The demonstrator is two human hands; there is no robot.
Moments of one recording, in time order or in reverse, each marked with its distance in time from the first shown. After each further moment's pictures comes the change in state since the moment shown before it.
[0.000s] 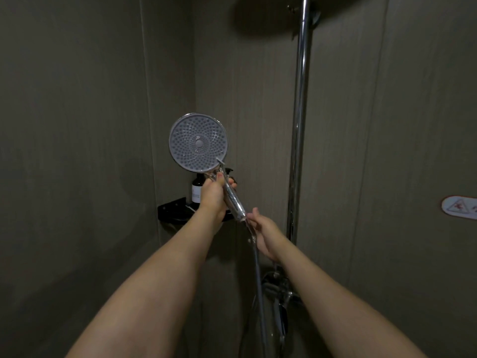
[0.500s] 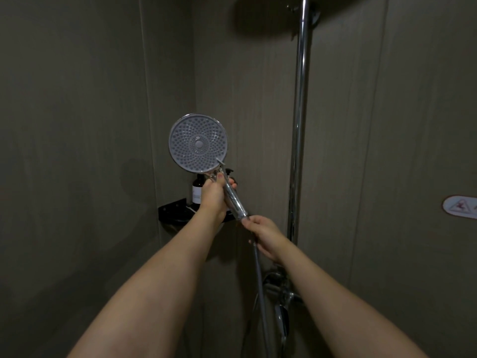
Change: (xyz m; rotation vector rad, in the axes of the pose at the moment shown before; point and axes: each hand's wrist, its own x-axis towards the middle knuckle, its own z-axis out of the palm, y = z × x) left_hand -0.002 0.001 0.001 0.011 -0.008 0.017; right_hand 0.000 0.001 -0.001 -0.216 0.004 -0.027
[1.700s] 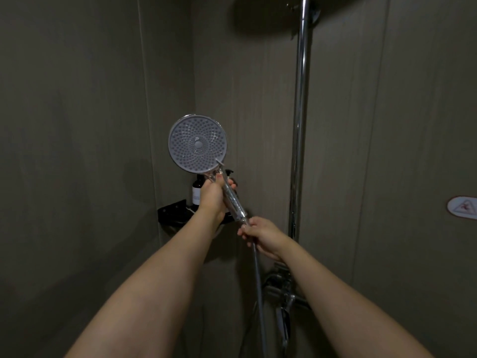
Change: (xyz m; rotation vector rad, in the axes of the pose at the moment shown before) left_hand 0.006 -0.001 0.001 -0.016 -0.001 -0.015; right_hand 0.006 -0.005 -0.006 -0.228 -0.085 0.035
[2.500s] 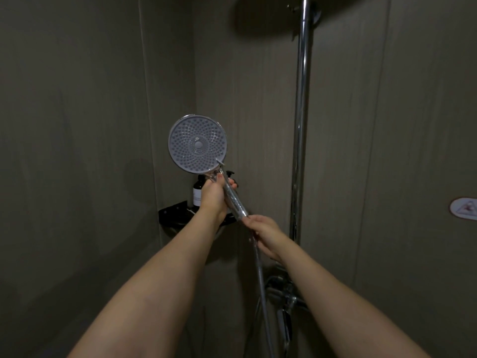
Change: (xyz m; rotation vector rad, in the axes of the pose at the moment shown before) left_hand 0.003 0.001 0.000 0.013 -0.003 0.017; right_hand 0.005 -0.002 0.001 0.276 0.066 -0.018
